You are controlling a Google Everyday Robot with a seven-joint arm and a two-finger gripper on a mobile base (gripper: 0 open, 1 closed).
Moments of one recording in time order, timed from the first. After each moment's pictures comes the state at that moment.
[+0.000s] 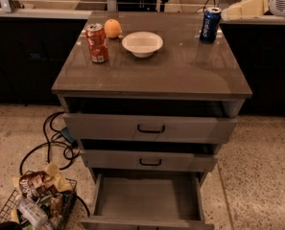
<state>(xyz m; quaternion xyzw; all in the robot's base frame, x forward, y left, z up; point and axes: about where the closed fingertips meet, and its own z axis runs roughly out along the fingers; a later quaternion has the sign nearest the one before) 0.734 -0.307 1.027 -0.28 0.76 0.03 0.58</state>
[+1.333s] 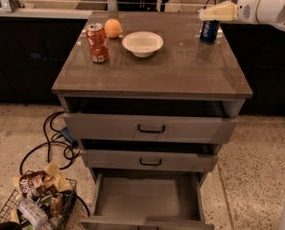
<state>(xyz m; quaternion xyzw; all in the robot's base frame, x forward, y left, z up) 0.818 -0.278 0.986 -0.26 0.73 0.09 0.62</state>
